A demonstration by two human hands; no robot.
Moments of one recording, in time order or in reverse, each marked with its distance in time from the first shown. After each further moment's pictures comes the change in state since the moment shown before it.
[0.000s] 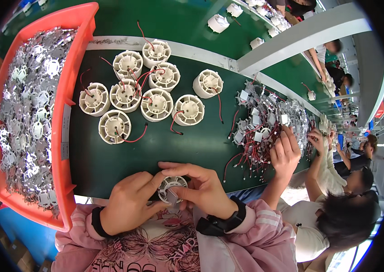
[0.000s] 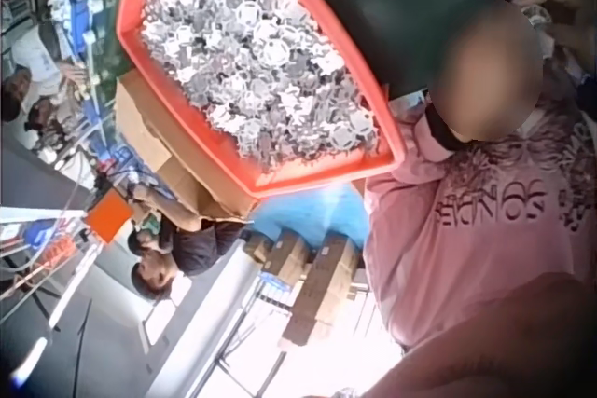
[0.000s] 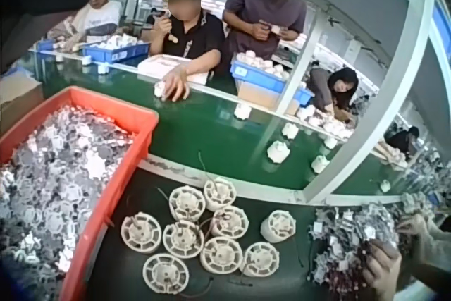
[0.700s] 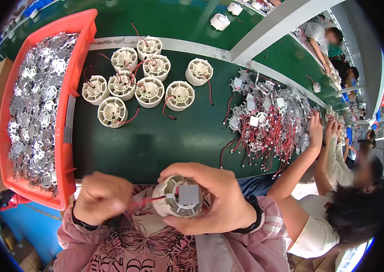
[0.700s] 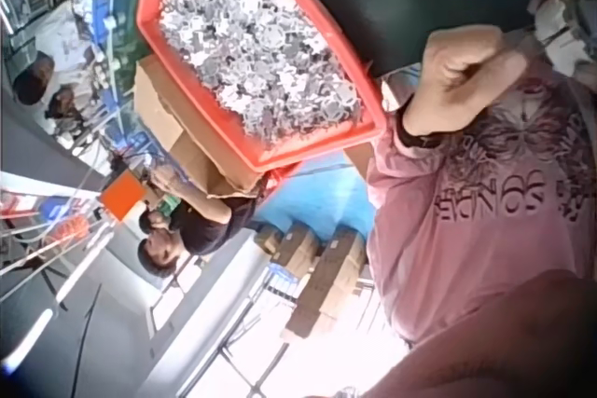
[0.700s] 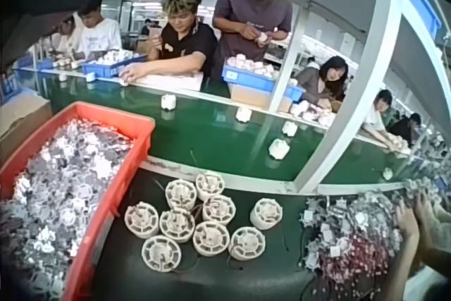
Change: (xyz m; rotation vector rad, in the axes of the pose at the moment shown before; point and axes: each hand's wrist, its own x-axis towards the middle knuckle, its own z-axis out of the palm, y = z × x) left_hand -0.016 0.020 -0.039 -0.900 -0.173 -0.005; right_hand -0.047 -0.049 0.009 -0.498 -0.141 -0.367
